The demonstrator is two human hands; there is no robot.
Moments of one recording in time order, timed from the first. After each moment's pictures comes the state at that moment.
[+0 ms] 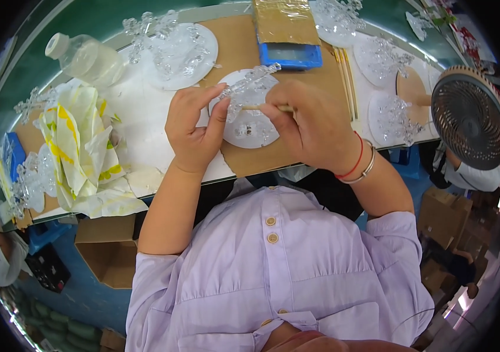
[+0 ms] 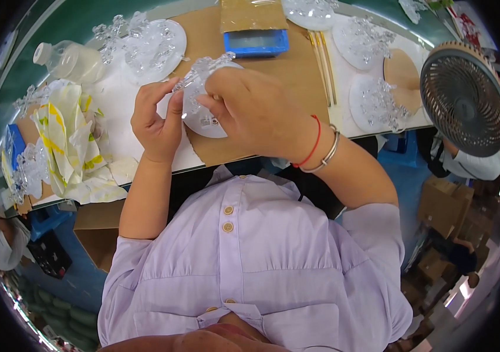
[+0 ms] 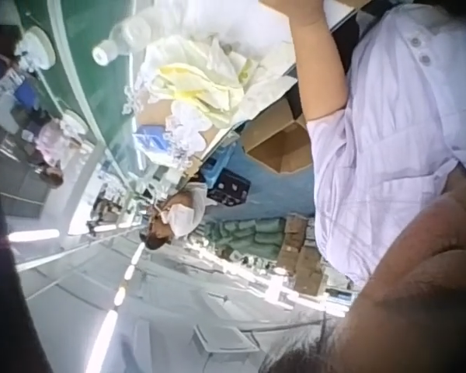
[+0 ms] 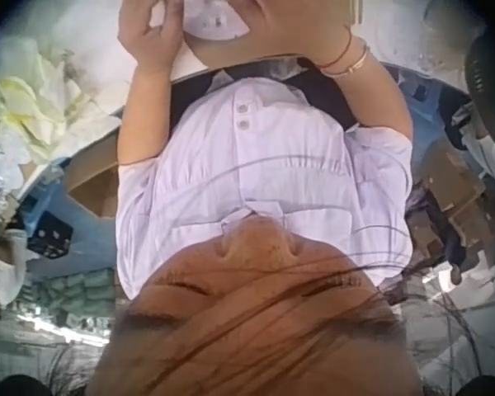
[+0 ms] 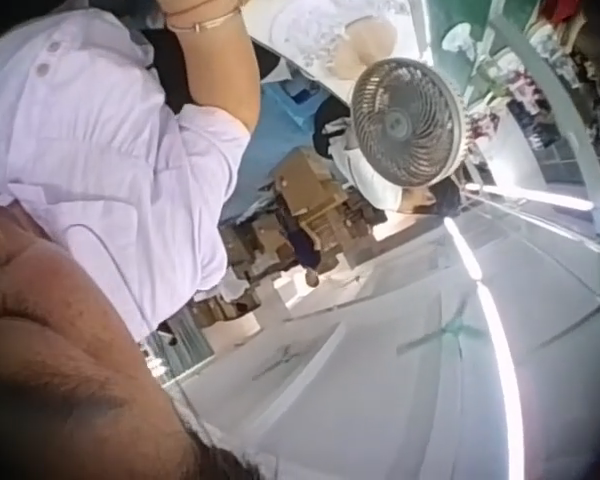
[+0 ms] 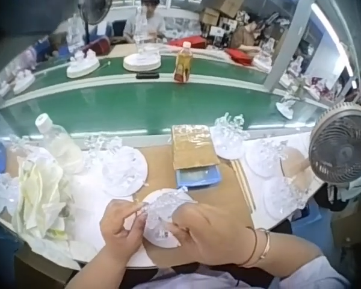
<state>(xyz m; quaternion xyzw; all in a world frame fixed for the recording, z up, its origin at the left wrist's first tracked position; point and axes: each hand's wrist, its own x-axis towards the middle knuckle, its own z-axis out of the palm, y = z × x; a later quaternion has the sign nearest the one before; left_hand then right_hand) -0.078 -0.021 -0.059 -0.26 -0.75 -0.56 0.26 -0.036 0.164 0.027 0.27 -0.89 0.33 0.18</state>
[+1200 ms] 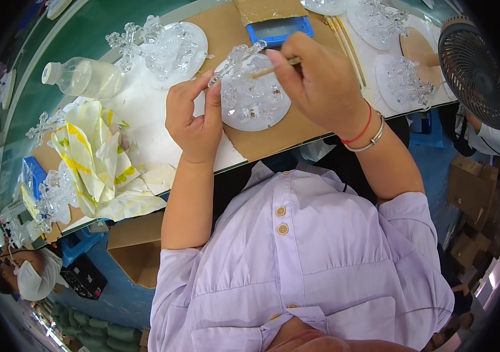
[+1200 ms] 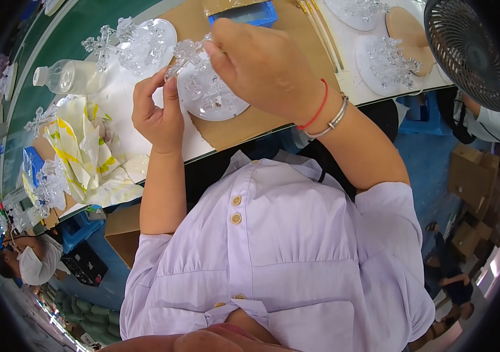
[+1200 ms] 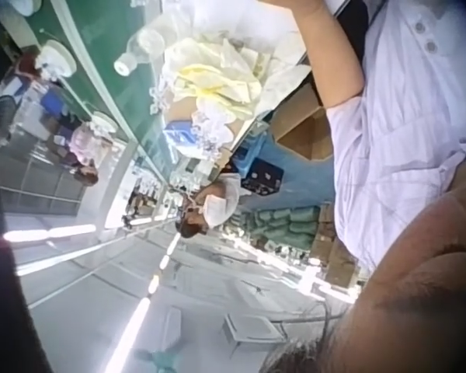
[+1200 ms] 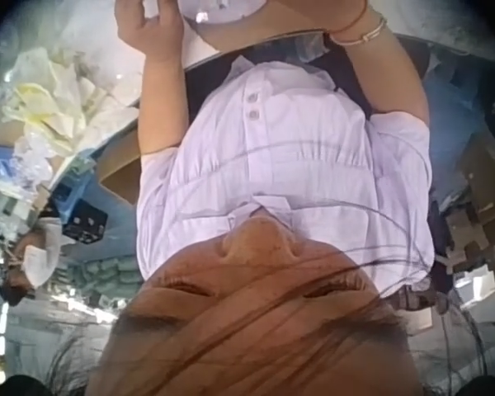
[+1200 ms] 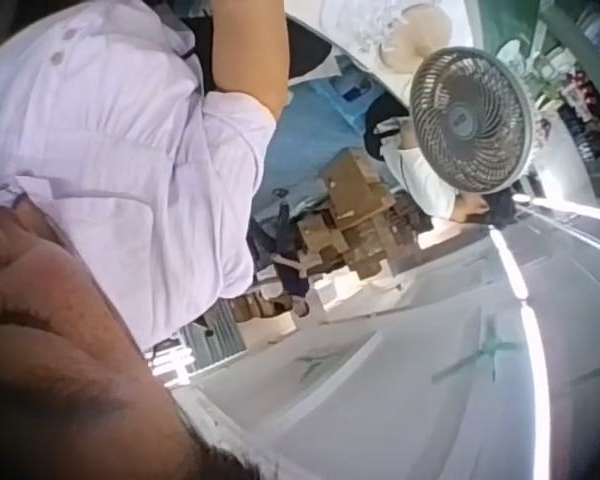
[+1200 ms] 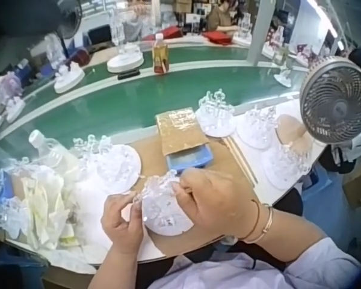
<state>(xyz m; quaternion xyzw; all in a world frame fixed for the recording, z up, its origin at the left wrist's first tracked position) -0.076 -0.018 -0.062 -0.23 -0.76 -0.55 0.26 -0.039 0.172 0.019 0.18 -0.89 0.28 0.32</state>
